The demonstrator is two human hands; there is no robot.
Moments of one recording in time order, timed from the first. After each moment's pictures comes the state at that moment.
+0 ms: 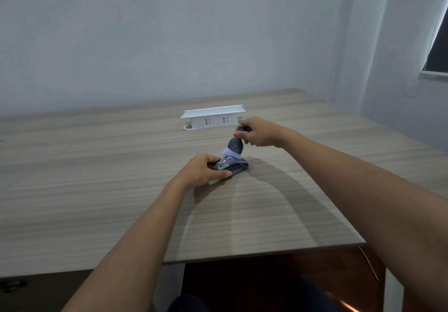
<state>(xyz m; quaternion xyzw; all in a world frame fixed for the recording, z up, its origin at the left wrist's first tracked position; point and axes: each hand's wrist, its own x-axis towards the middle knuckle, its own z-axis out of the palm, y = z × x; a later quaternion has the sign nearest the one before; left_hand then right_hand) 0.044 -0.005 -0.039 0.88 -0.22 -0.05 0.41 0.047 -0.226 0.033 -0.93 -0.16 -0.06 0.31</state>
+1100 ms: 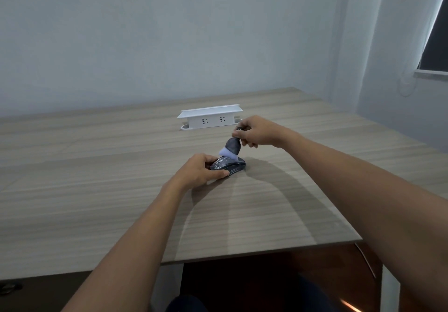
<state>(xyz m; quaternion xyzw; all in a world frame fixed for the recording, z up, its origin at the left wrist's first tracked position) 0.041 -0.007 -0.038 0.89 -0.22 -0.05 0.39 0.048 -0.231 0.029 -0.91 -0.15 -0.04 0.37</state>
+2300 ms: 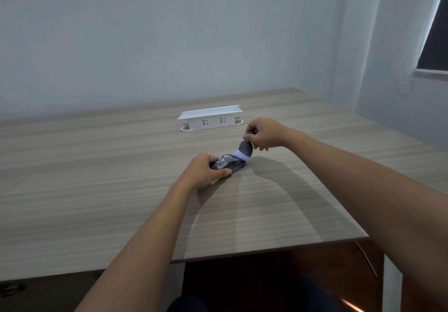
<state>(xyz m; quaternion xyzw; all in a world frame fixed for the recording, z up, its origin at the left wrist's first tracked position) 0.033 -0.020 -0.037 0.91 -0.16 -0.02 0.37 0.052 -0.250 0.022 -0.95 -0.12 -0.08 0.28</state>
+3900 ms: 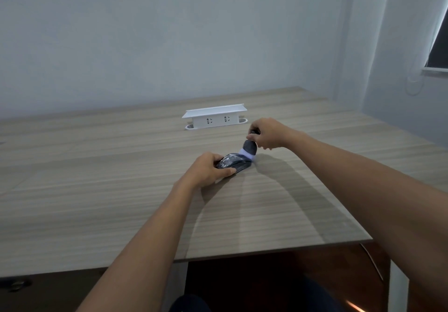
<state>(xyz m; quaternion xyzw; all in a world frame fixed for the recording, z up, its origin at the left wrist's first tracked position) 0.038 -0.017 -0.038 0.91 -0.19 -0.03 0.37 0.055 -0.242 0.020 -0.96 -0.10 -0.09 0.22</state>
